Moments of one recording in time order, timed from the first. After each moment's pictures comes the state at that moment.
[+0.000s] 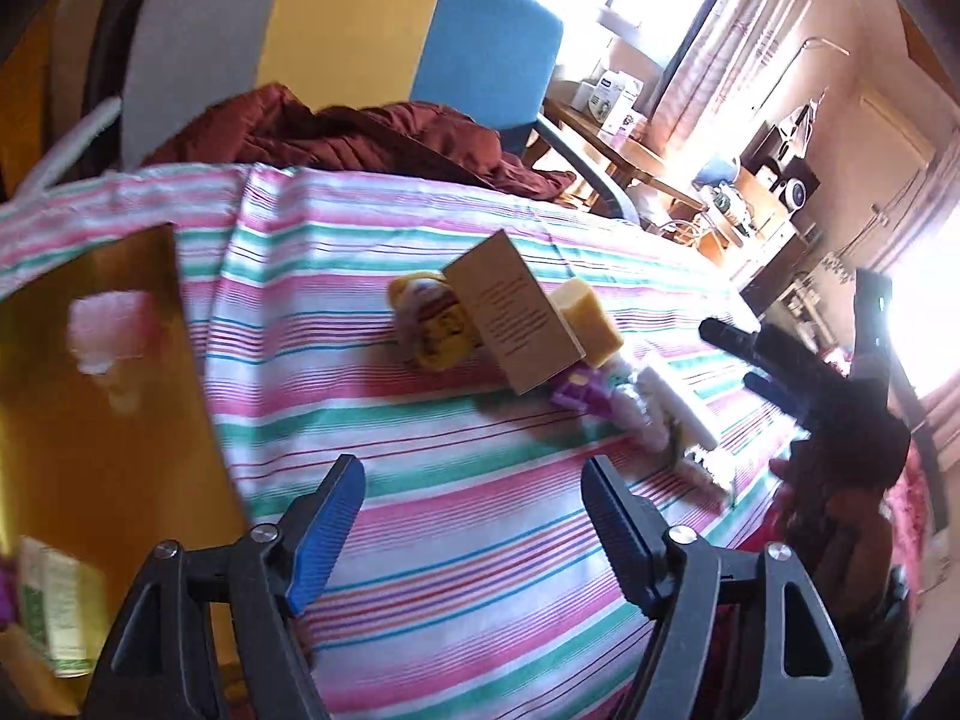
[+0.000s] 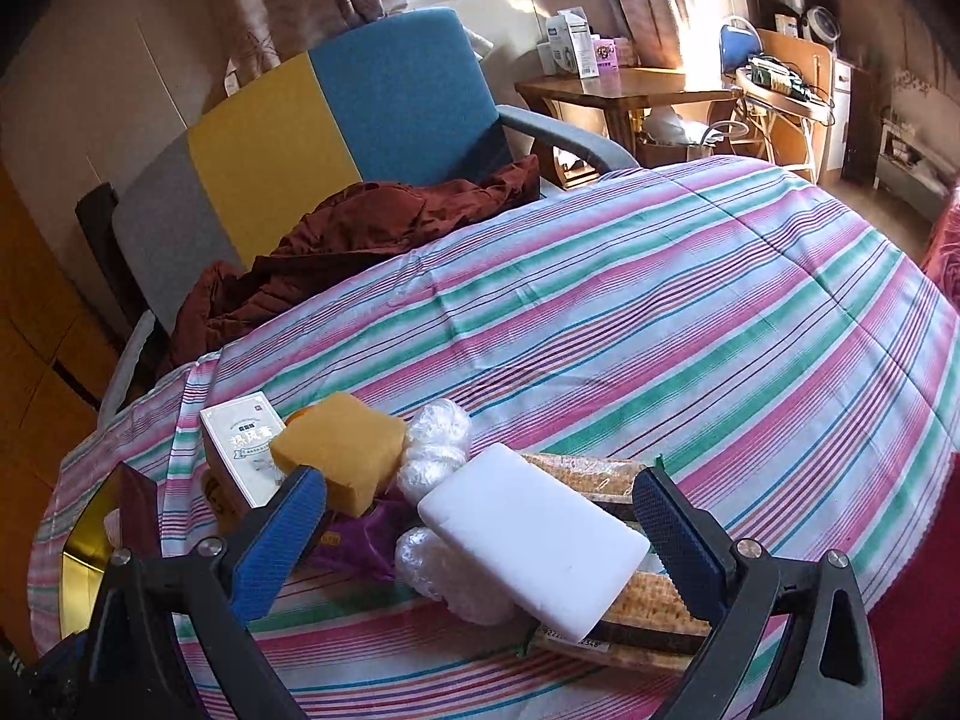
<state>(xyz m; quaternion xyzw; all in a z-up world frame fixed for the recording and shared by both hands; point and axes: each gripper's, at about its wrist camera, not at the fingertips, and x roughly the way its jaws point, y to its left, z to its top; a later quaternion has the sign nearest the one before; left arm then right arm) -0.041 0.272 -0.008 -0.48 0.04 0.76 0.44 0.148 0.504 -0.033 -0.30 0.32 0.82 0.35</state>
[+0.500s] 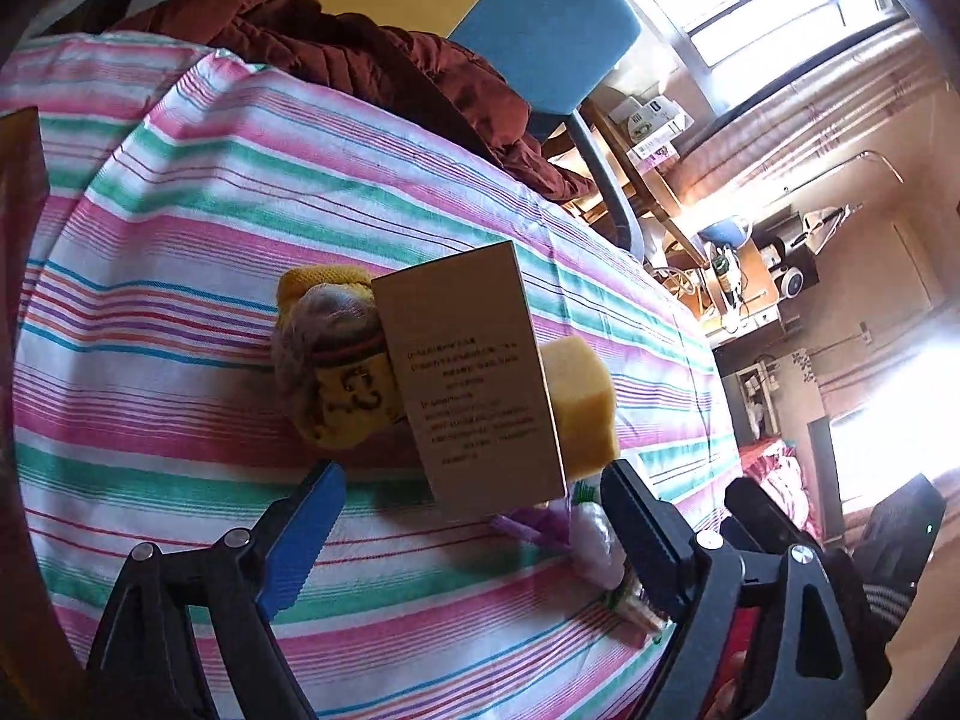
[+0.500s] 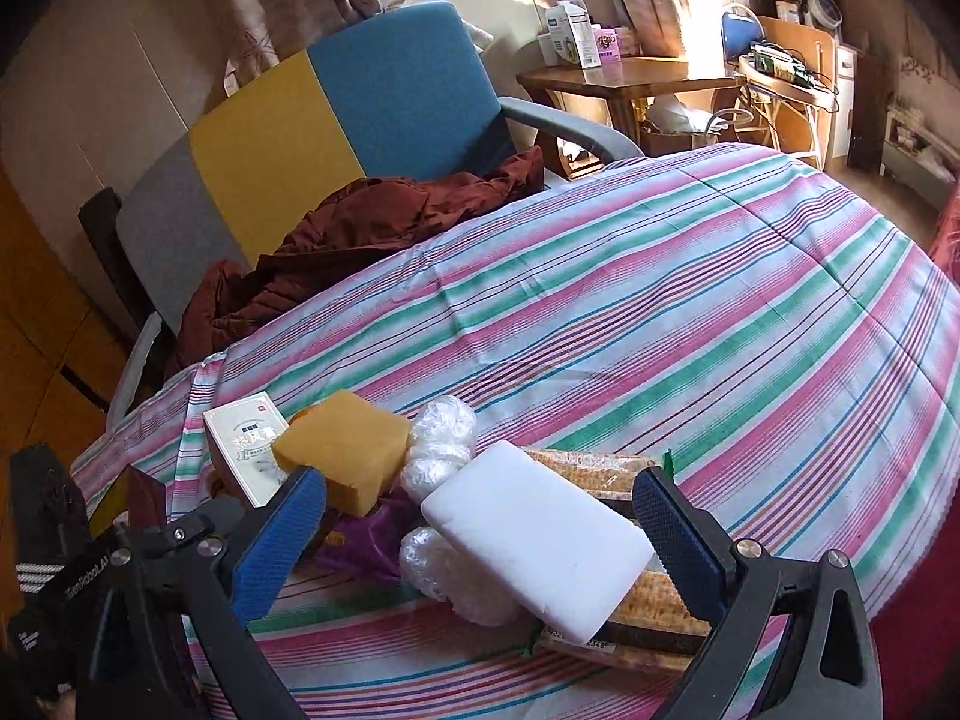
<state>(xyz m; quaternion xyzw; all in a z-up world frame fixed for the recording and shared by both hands) -0.091 0.353 -0.064 -0.57 -0.10 0.70 0.42 0.149 0.509 -0.036 -0.30 0.34 0.82 0.35</state>
